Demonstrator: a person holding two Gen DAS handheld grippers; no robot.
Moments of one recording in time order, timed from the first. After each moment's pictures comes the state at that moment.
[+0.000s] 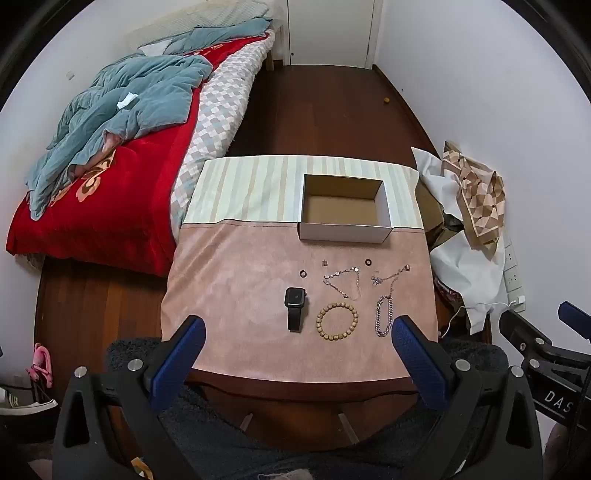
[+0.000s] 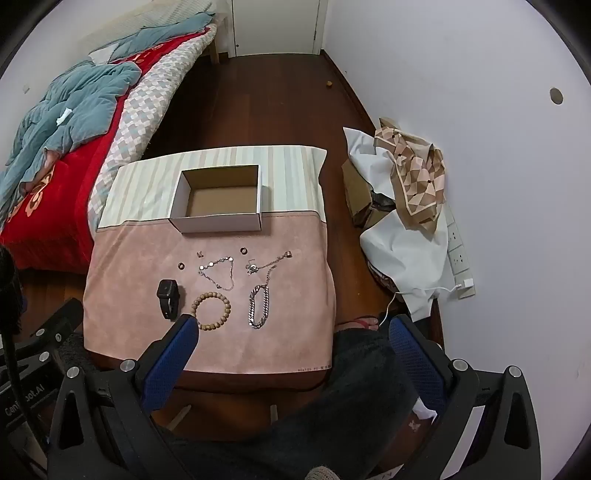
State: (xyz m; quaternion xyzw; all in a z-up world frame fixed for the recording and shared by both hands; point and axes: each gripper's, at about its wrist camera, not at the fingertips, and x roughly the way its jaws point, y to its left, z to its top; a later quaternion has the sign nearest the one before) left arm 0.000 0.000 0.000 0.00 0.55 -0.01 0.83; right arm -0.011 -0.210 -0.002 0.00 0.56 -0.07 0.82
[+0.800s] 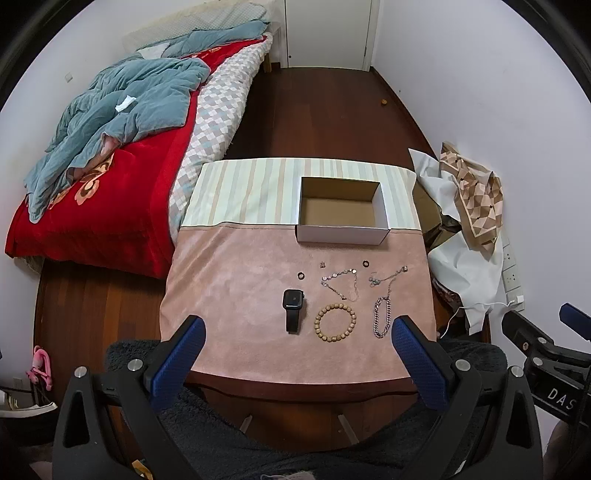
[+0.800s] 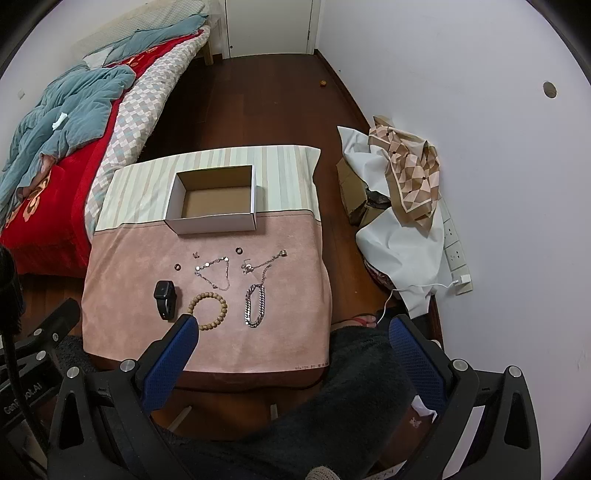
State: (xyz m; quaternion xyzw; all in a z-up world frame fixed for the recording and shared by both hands) left arm 0.002 -0.005 0.007 0.01 0.55 -0.01 0.84; right arm -0.015 -0.218 0.002 0.00 0.56 -0.07 0.82
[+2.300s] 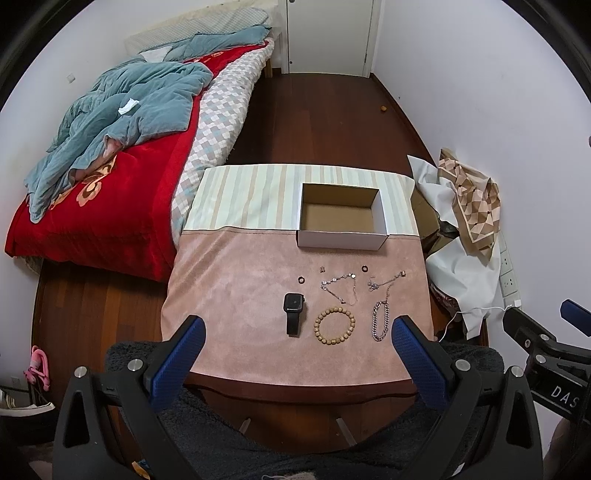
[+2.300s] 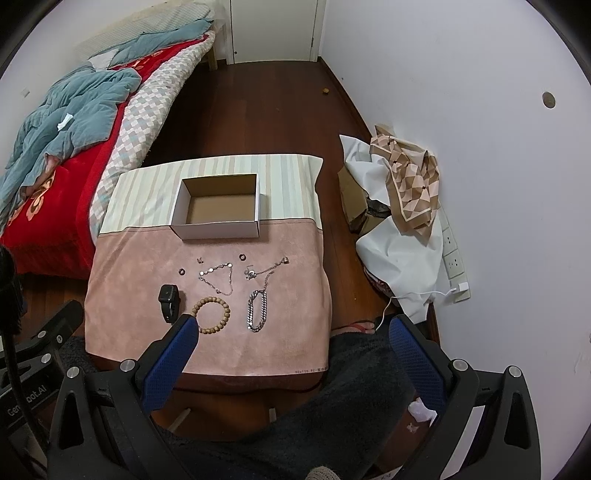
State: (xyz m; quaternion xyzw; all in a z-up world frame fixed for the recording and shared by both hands) left arm -0.002 -0.008 0.014 0.00 0.54 -0.01 0.84; right arm -0.015 -0.211 0.023 0.00 0.56 -0.07 0.83
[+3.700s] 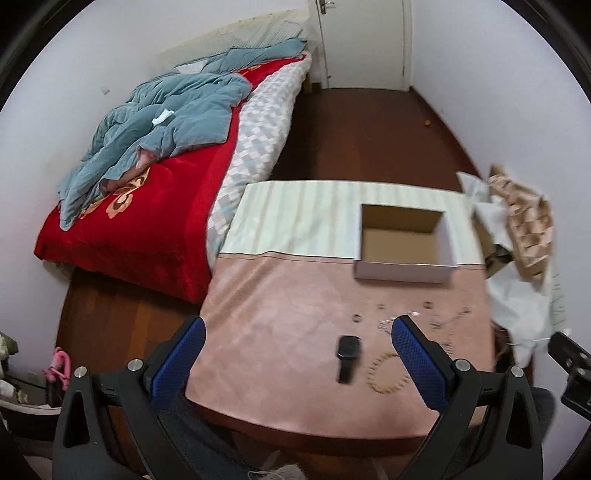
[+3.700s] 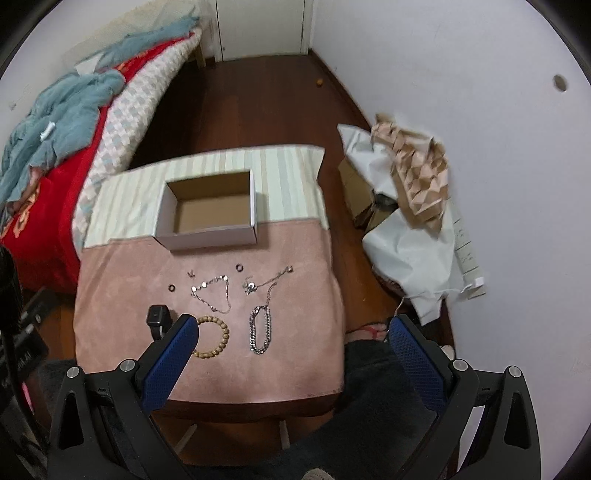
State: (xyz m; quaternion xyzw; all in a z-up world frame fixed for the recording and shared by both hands) left arm 0.056 0.028 -0.046 0.05 0.51 0.08 0.86; right arm 0.035 -0.212 -0.048 0.03 0.57 -0.08 0.82
